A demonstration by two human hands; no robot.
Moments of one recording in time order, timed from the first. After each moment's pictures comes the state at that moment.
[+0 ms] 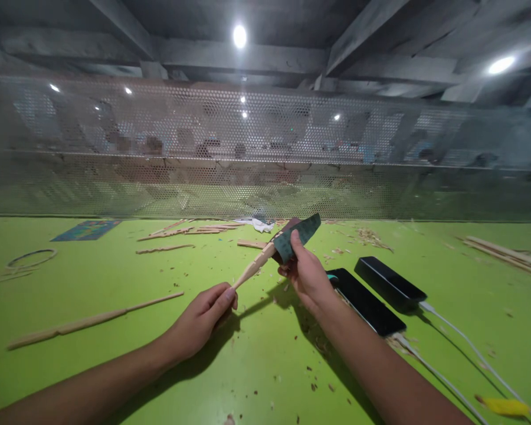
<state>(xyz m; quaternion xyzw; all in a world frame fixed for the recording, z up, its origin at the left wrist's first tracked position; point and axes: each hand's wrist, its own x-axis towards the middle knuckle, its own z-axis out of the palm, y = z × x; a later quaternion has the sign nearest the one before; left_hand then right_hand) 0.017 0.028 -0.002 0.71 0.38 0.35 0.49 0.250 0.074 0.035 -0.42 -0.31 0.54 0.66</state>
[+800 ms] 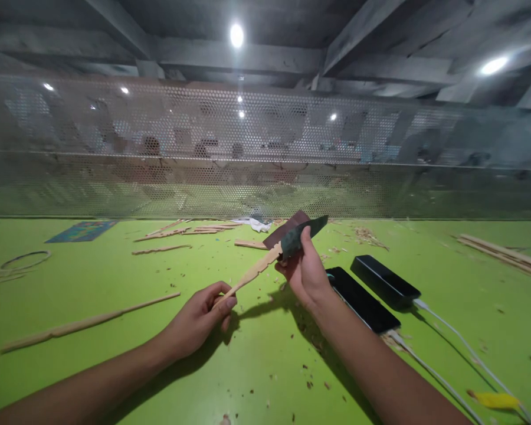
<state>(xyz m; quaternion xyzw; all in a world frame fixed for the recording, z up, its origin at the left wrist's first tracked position) 0.017 0.032 -0.014 0.68 0.34 0.35 0.55 0.249 0.068 0.046 -0.37 -0.30 0.54 0.69</state>
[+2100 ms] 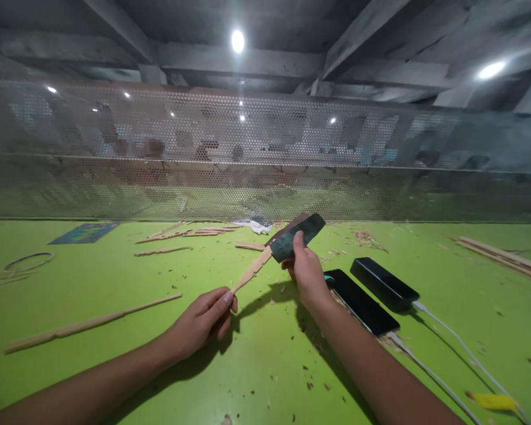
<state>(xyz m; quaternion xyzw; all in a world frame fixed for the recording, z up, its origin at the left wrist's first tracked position) 0.019 0.028 -0.007 0.66 0.32 0.34 0.59 0.261 0.083 0.021 -0.52 -0.37 0.38 0.67</state>
